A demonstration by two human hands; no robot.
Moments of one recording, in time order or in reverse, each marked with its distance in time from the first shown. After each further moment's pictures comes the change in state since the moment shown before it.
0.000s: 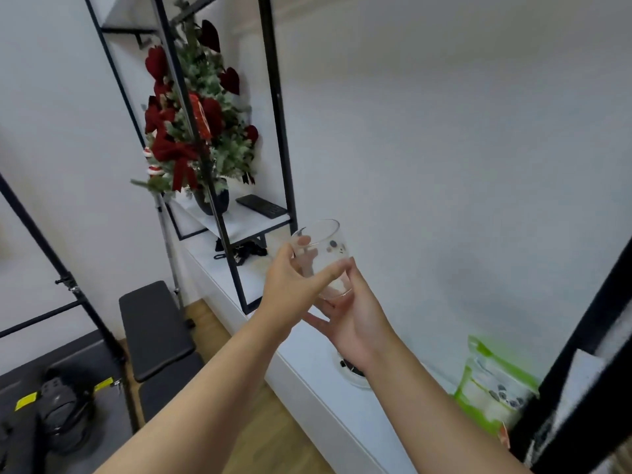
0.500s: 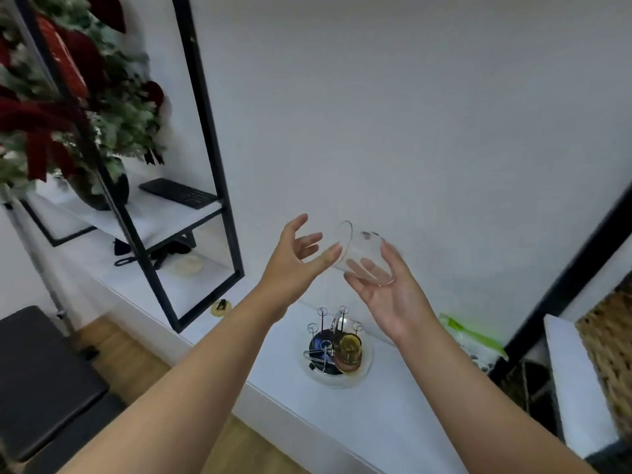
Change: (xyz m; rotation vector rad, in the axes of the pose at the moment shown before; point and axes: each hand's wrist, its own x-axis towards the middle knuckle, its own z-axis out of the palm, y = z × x) left_hand 0.163 -0.092 0.016 -0.108 -0.476 -0.025; right_hand 0.095 -0.027 -0.092 0.064 0.540 -0.394
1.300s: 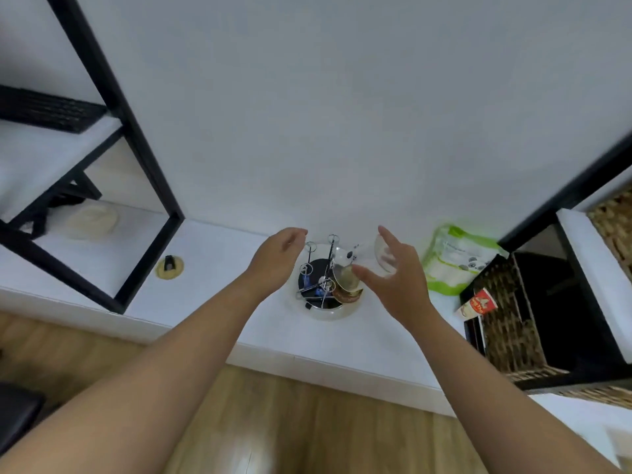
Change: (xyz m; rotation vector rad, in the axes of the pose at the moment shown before) left_hand 0.127 -0.222 -0.074 0.246 -0.420 -0.205; right_hand 0.064 0.151 -0.066 -1.303 0.498 -0.241
